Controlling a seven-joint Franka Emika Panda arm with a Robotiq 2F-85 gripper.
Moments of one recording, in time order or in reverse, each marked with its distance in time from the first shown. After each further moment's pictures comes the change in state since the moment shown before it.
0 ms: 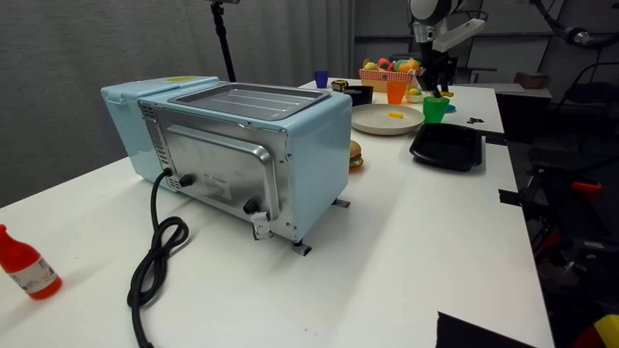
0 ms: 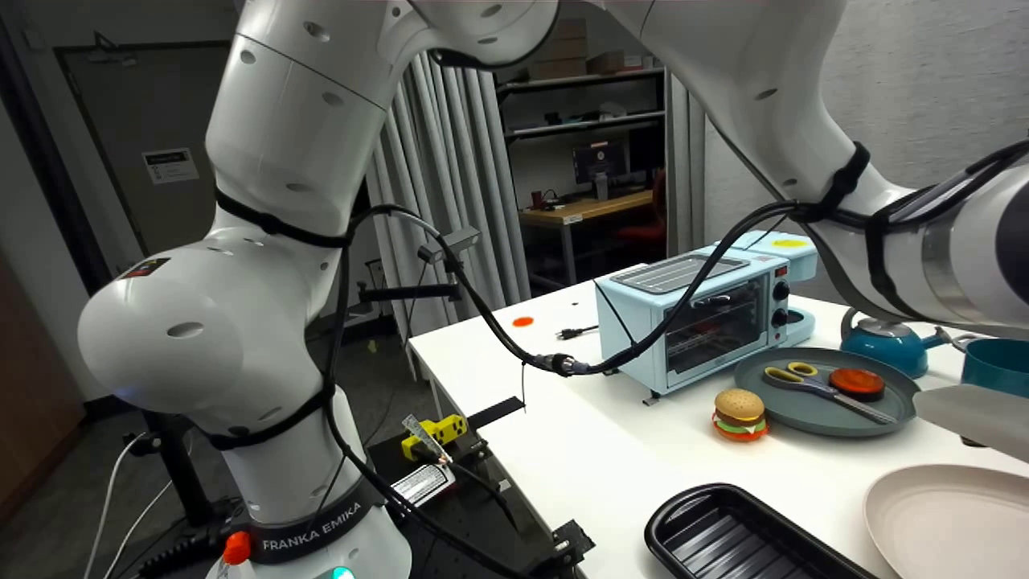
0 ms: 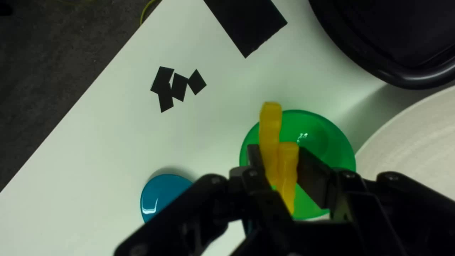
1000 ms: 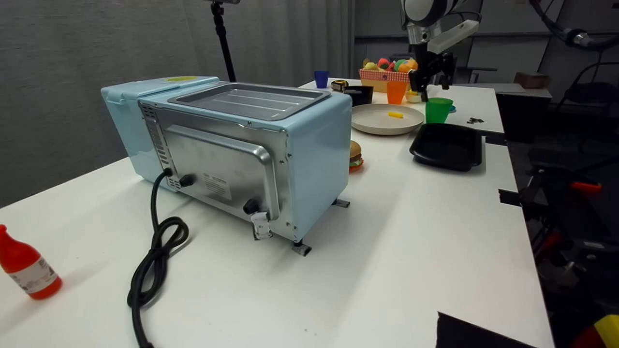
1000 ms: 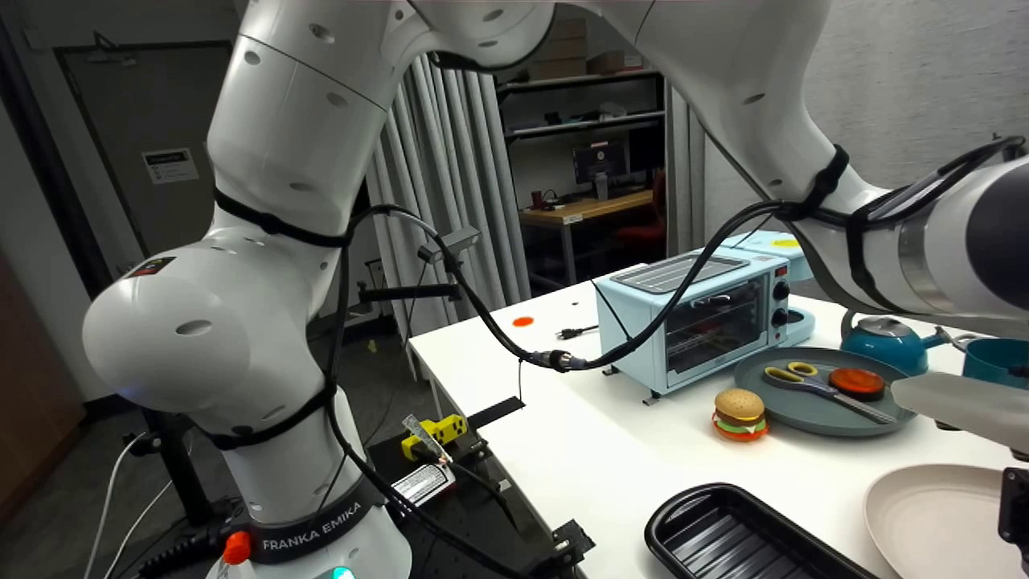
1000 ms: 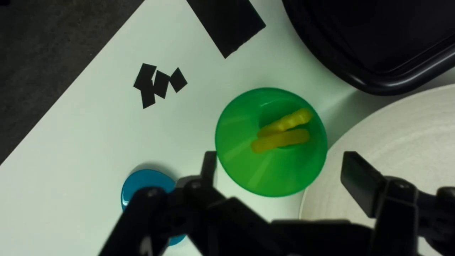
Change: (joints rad) arm 0.037 0.000 0.000 -0.005 0.000 0.000 0.000
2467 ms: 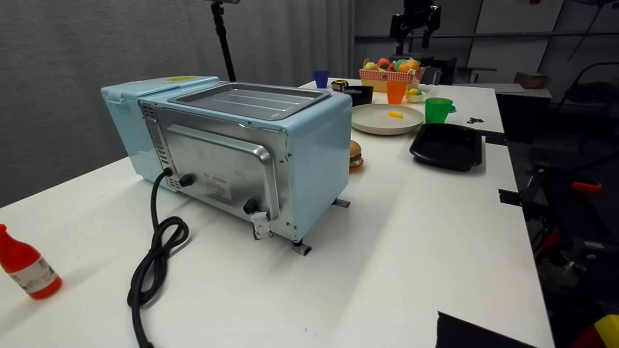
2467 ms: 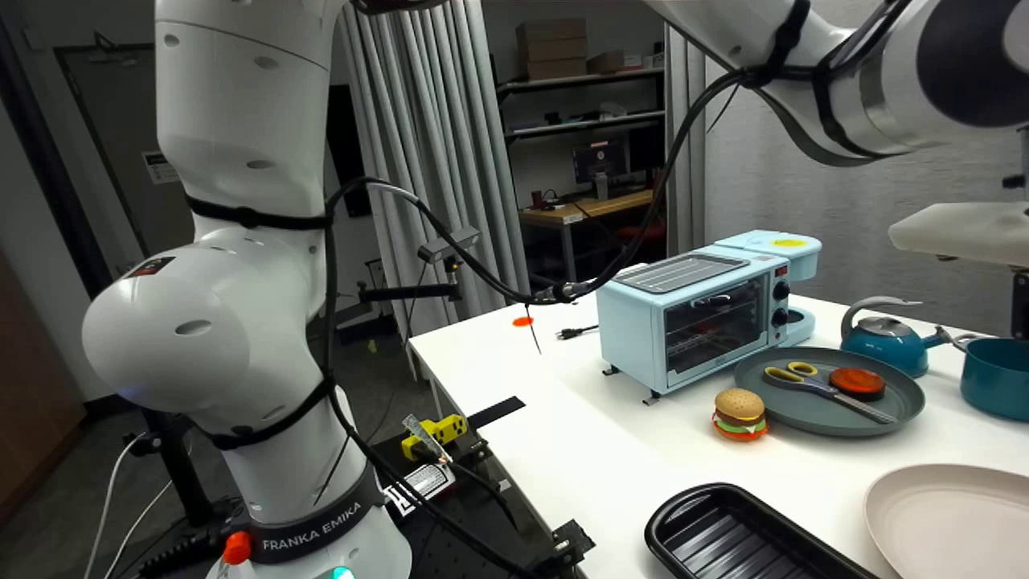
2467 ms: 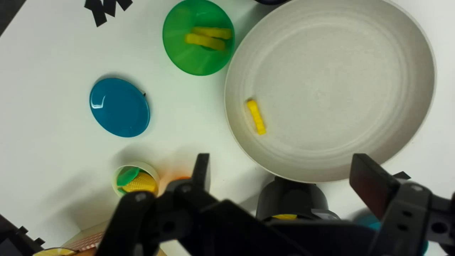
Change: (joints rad) arm -0.002 -0.257 0.064 -0.053 0.101 0.078 -0.047
